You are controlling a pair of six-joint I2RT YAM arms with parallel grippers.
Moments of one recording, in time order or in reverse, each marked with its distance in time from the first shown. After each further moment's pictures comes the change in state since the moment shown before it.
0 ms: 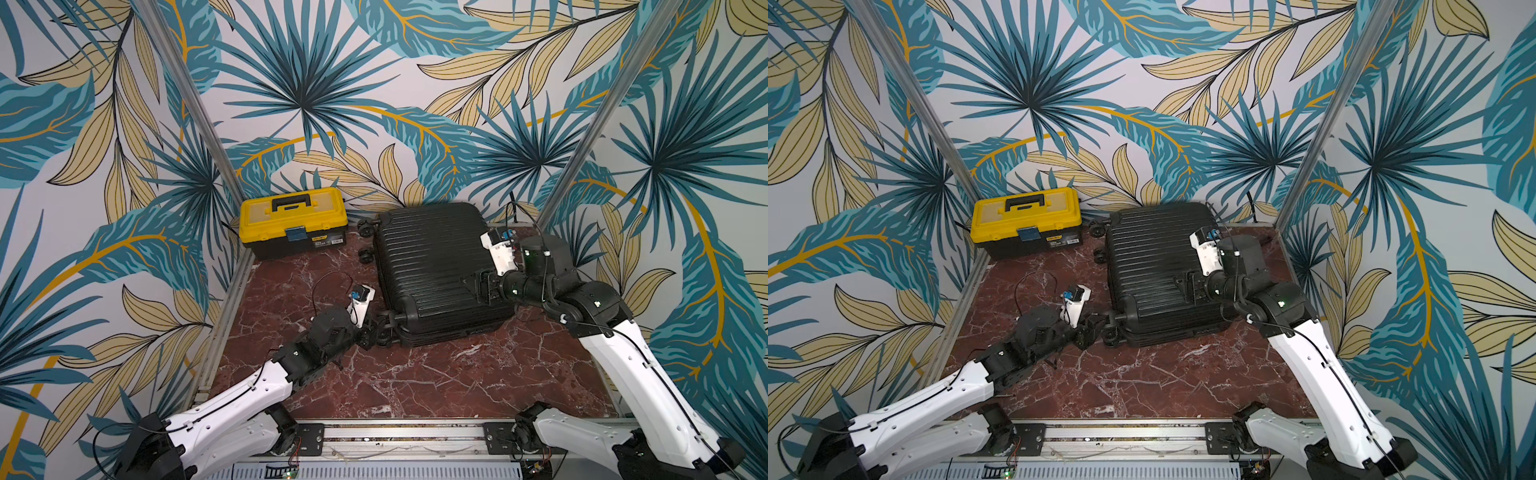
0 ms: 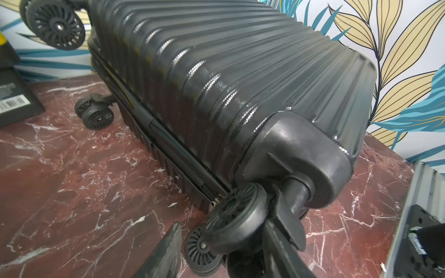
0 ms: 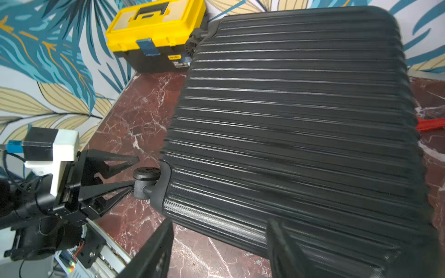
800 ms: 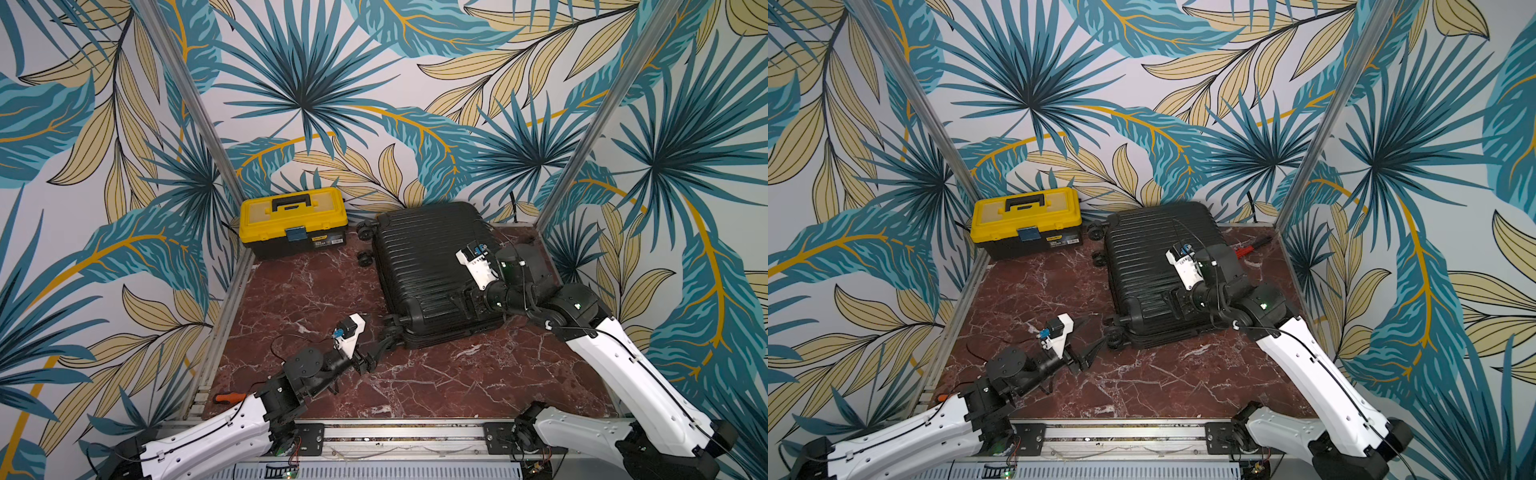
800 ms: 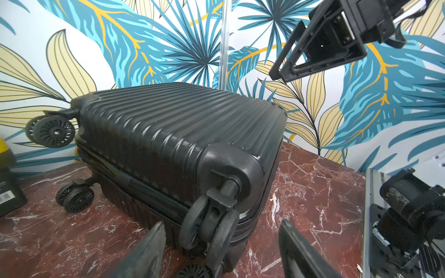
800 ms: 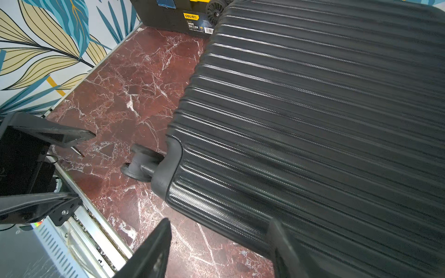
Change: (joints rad) left arm -0.171 -0.296 -0.274 0.320 -0.036 0.155; right arm 0.120 -0.019 -0.071 0.007 0.071 -0.136
